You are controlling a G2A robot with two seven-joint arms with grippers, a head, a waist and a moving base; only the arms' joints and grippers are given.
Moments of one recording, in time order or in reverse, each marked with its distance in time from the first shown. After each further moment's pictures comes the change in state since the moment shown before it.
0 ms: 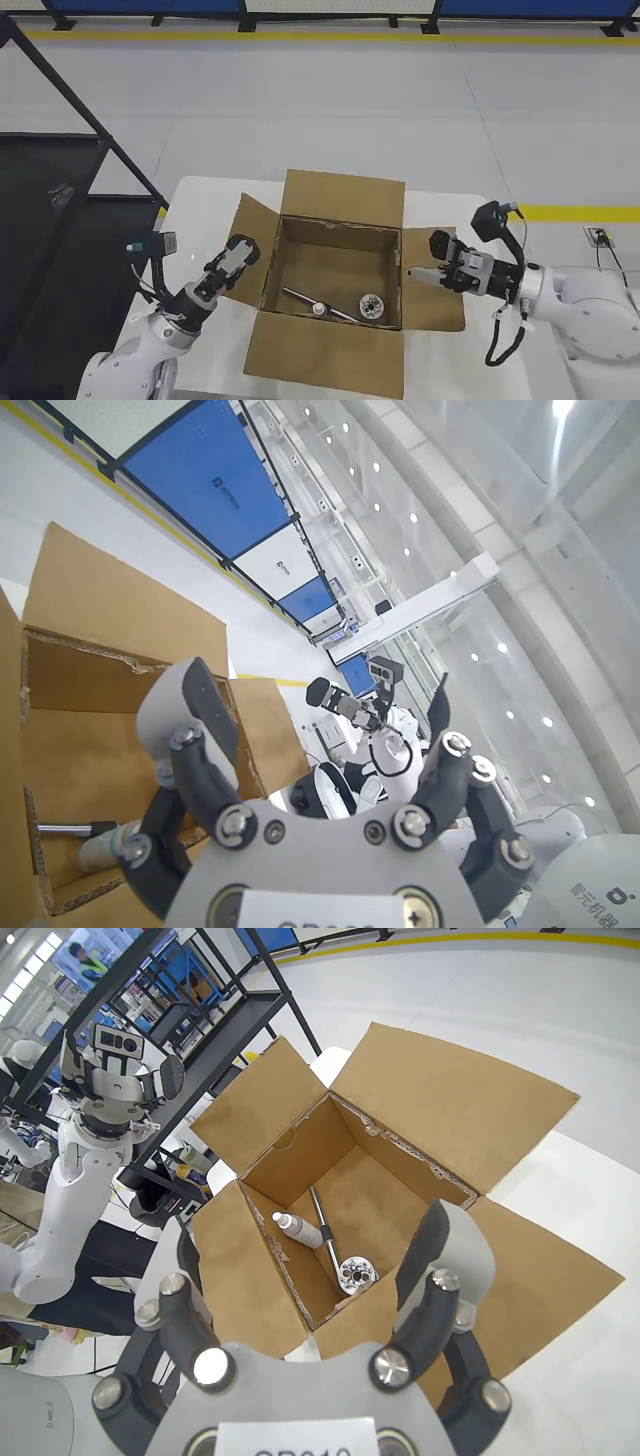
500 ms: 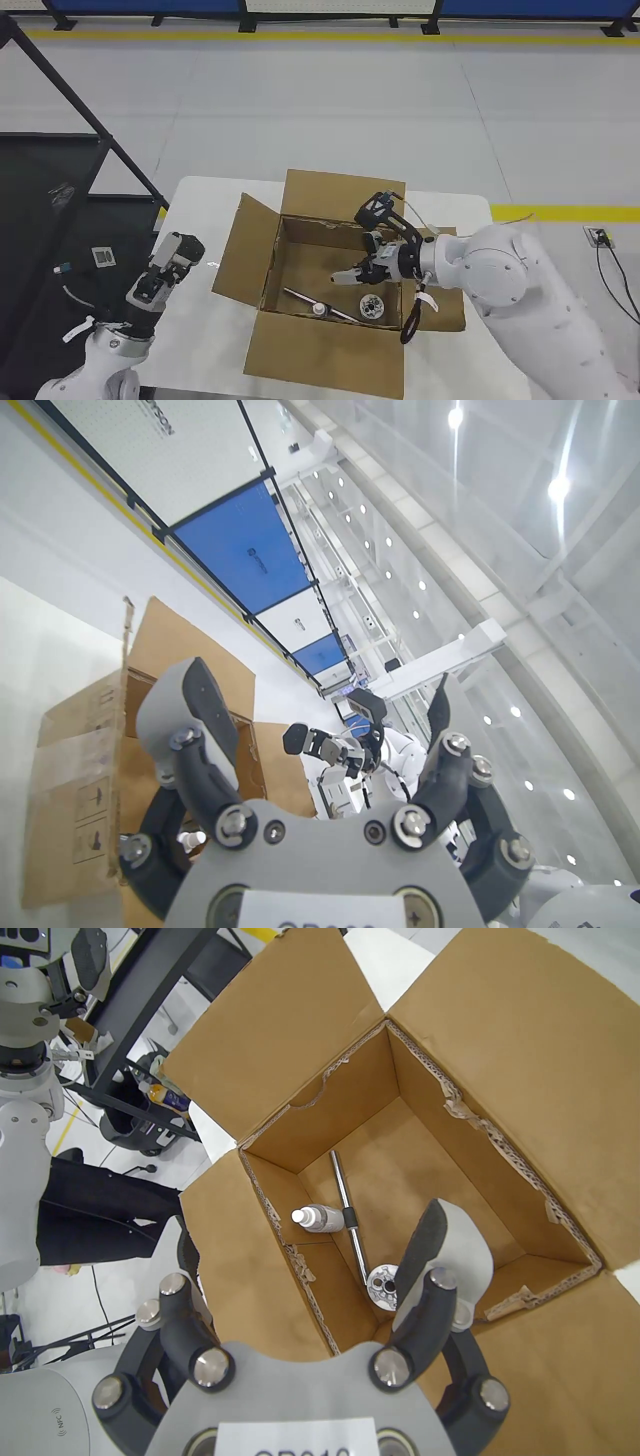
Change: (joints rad) left arm 0.100 0.015 -0.172 -0.051 -0.087 0.029 0.125; right arm 0.452 -0.073 -0.510 0.198 -0.092 0.256 0.136
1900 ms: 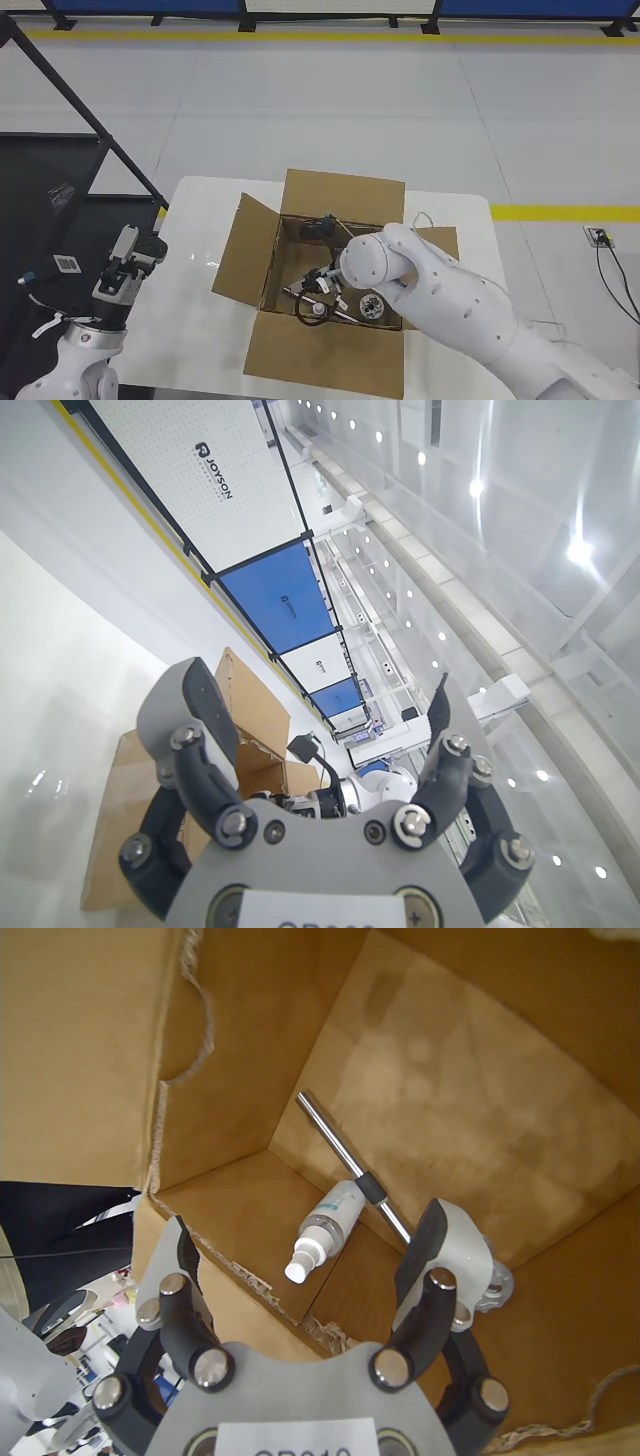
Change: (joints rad) left arm -0.010 0.021 -0.097 0.107 -0.053 0.023 0.068; right arm 0.307 -0.235 -0.521 0.409 0.051 0.609 0.006
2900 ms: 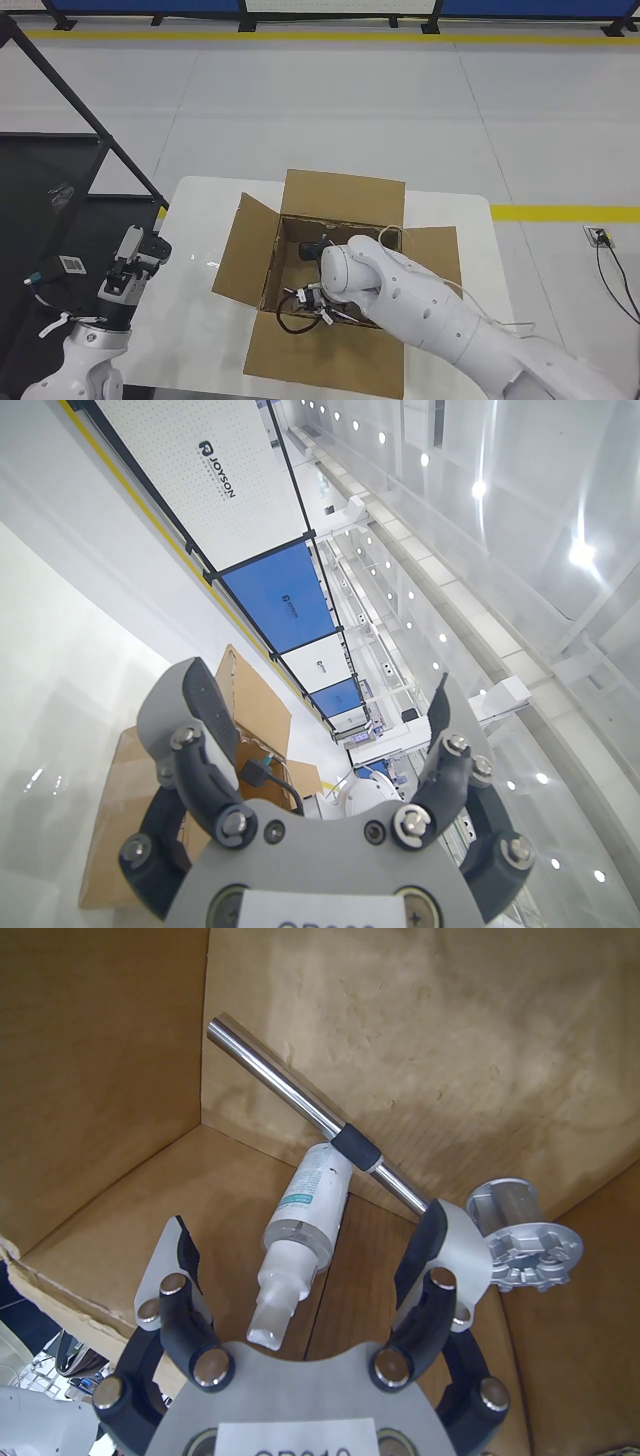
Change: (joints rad) left arm 0.007 0.011 0.028 0.000 0.006 -0.002 0.032; right arm 0.016 -0.116 -0.115 0.172 -0.023 0.153 0.030
